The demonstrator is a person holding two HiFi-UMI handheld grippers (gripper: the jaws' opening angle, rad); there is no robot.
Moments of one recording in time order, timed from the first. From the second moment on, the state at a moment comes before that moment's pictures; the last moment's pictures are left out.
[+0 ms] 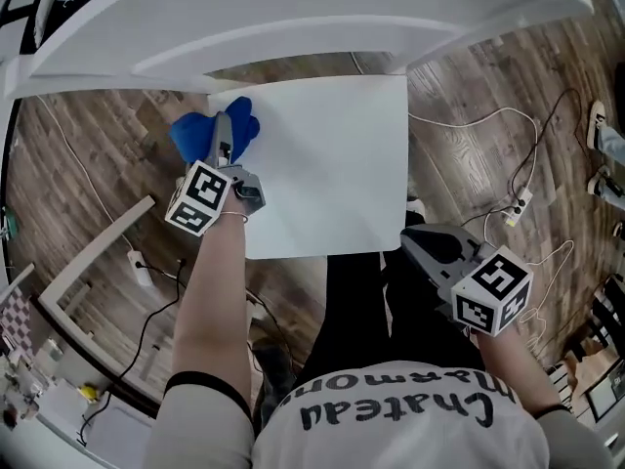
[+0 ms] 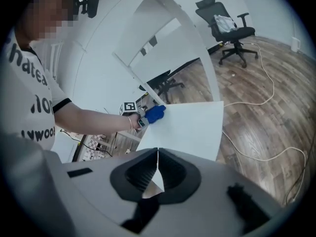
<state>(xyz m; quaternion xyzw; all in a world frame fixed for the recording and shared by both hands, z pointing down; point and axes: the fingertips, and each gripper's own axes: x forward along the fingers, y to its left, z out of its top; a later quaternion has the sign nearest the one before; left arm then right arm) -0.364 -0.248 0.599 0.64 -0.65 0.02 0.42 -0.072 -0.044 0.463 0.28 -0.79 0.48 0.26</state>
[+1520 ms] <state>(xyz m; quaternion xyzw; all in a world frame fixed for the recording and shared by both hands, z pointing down) -0.189 -0.252 0.630 0.70 -0.59 0.23 0.33 0.051 0.012 0.500 0.34 -0.74 0.55 0.17</state>
